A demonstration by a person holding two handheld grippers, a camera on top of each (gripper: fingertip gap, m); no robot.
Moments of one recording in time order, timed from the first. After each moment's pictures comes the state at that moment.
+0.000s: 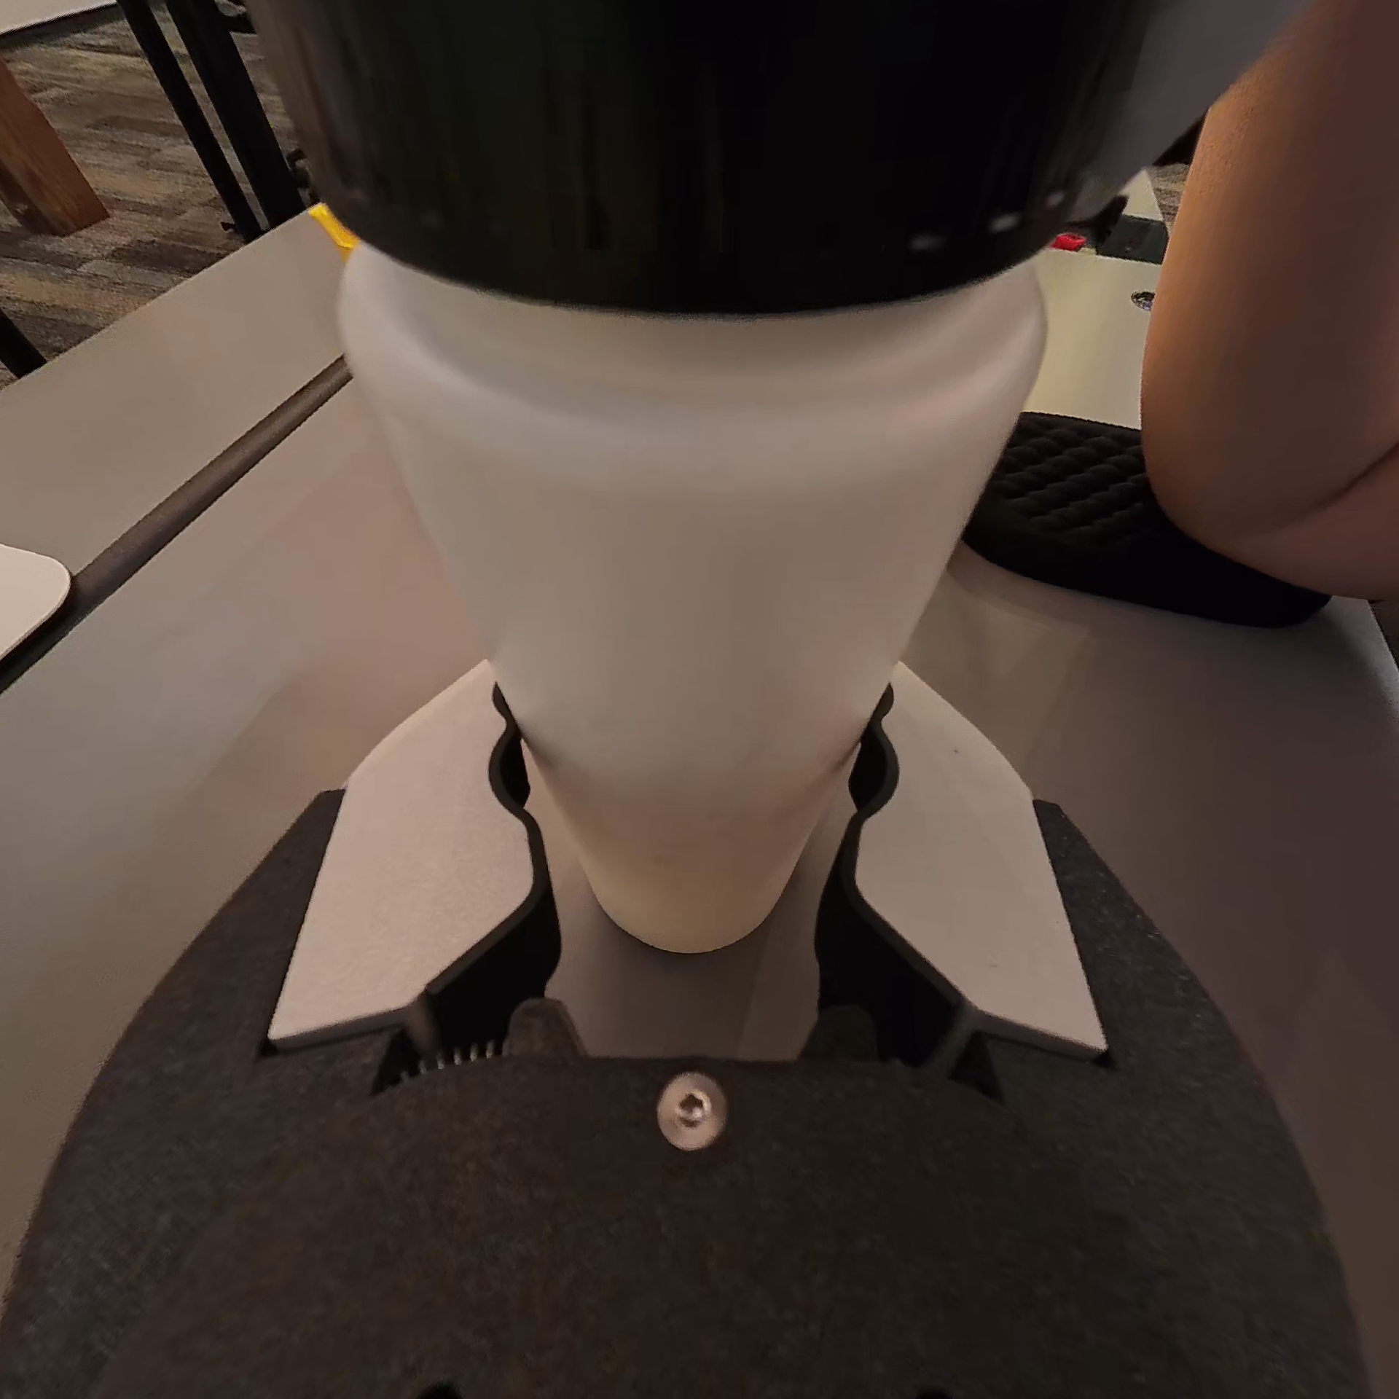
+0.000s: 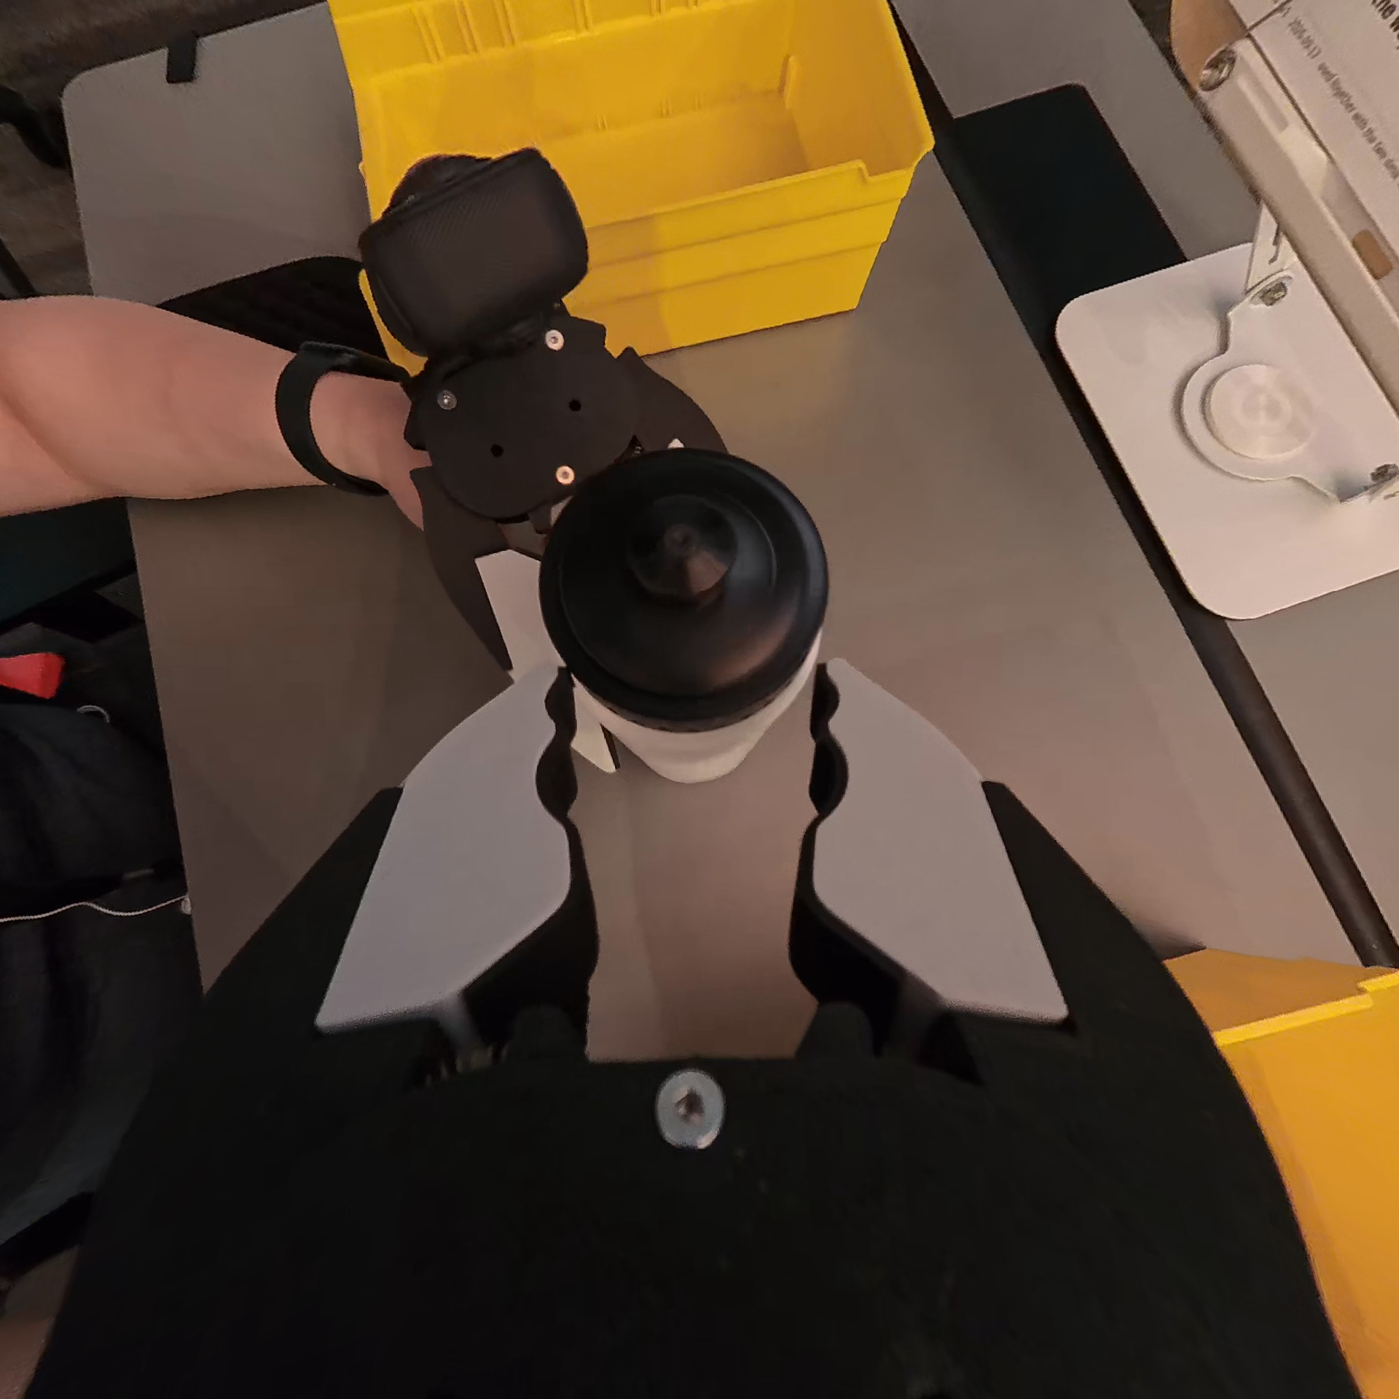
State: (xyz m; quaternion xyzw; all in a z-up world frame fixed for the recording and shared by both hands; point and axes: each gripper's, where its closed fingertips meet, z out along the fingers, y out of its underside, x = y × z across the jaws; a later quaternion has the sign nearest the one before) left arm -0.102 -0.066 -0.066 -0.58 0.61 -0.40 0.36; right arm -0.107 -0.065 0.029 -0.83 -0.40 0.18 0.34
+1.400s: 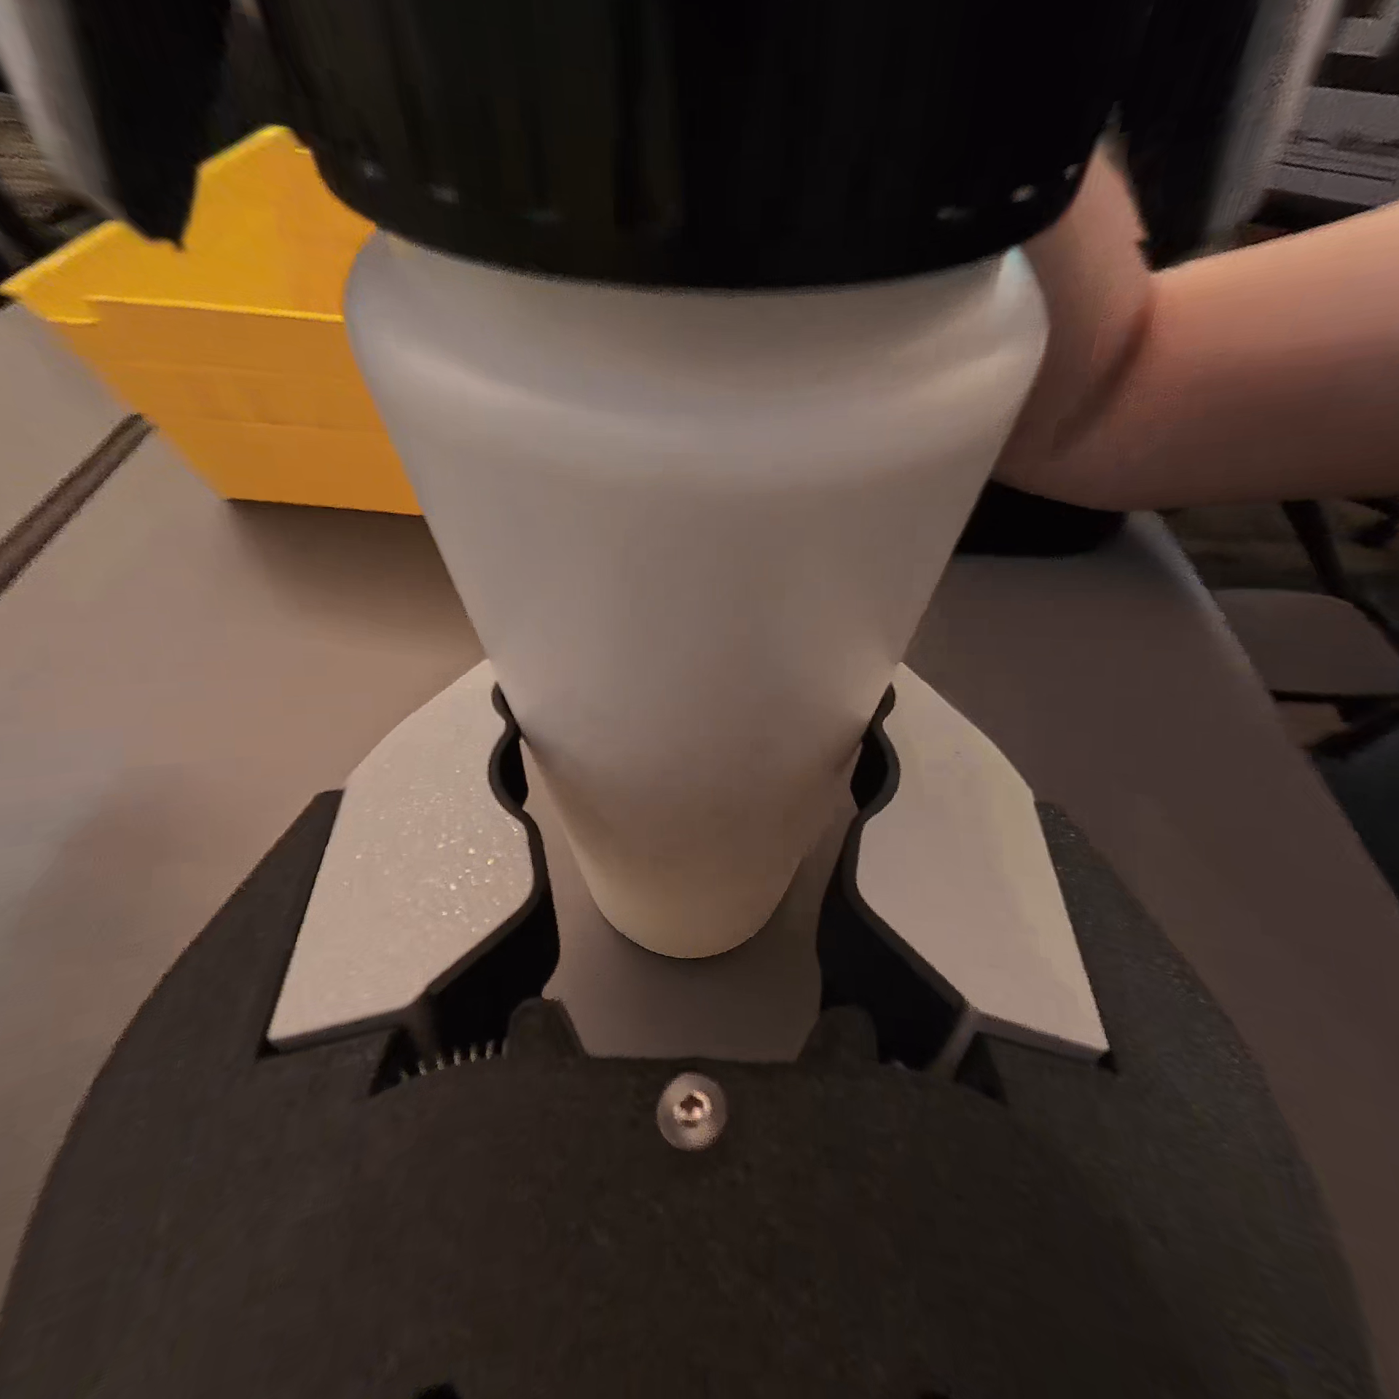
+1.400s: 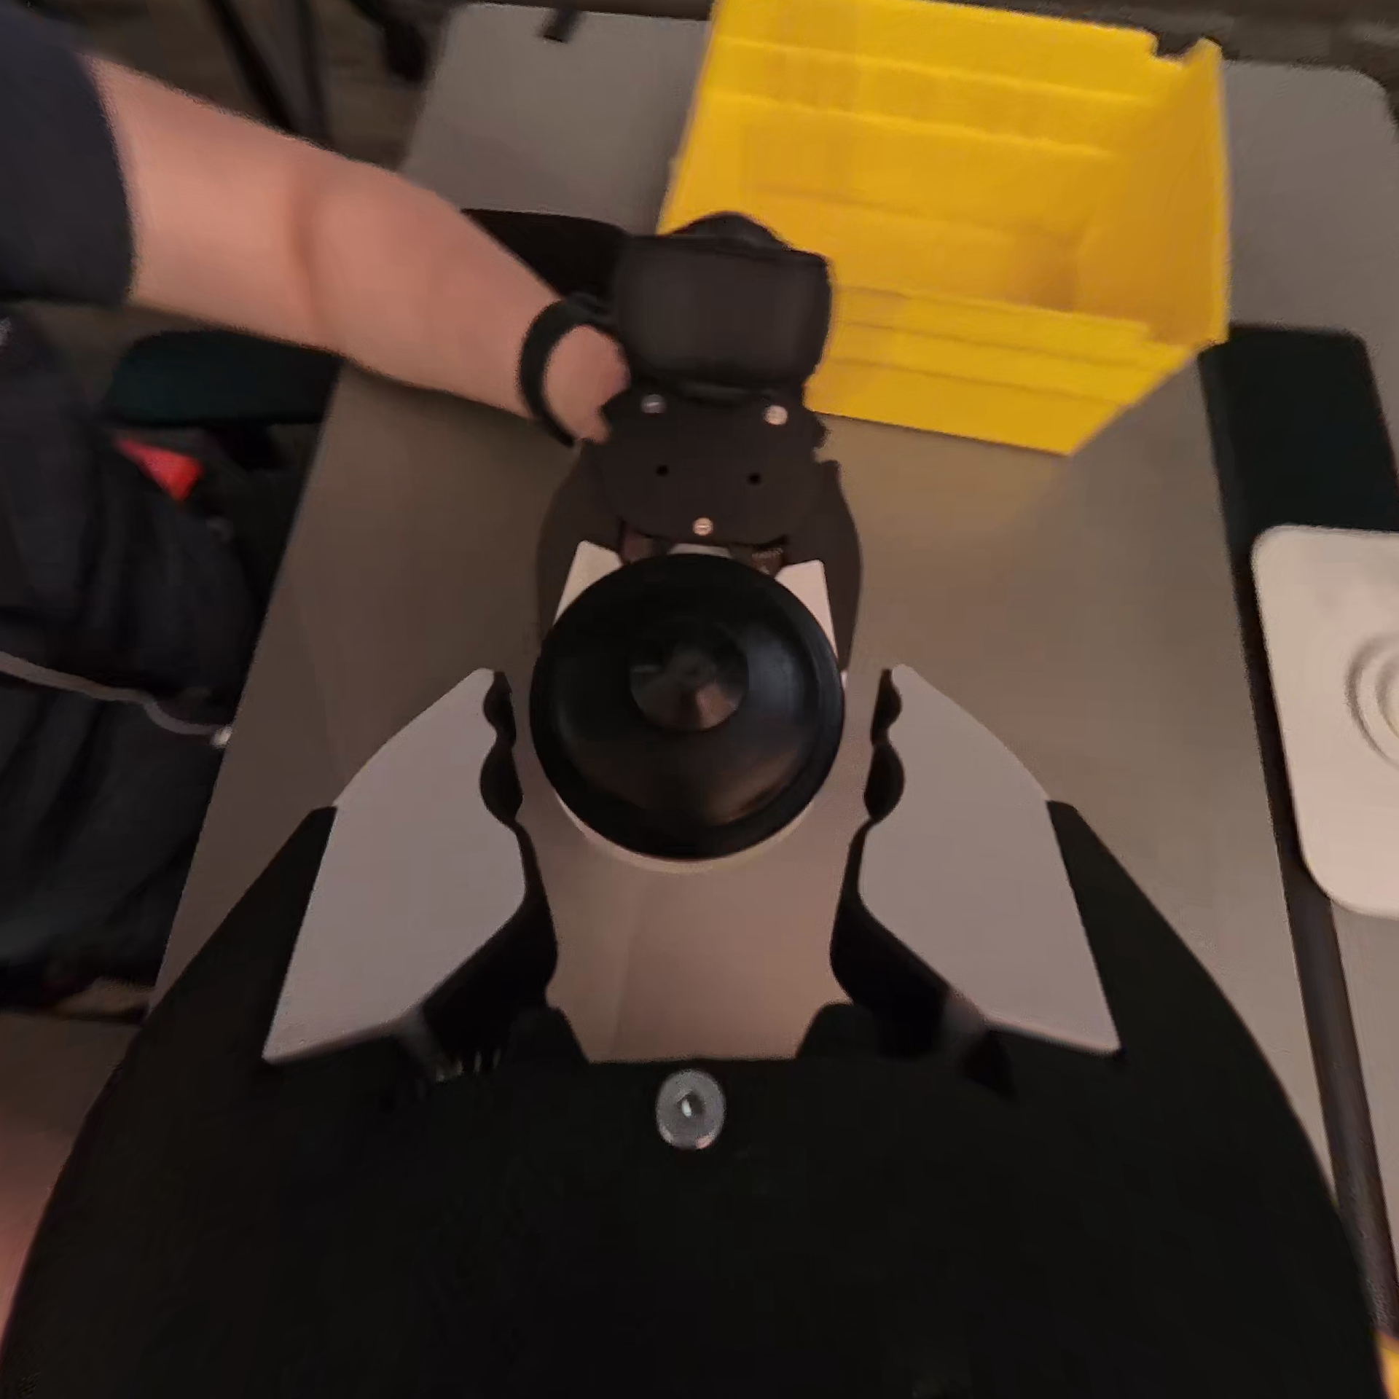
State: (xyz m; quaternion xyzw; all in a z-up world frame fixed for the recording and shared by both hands) left arm -0.100 -0.109 -0.066 -0.50 0.67 -0.44 0.32; right arm -0.134 -0.098 0.026 -0.72 -0.56 0.24 0.34
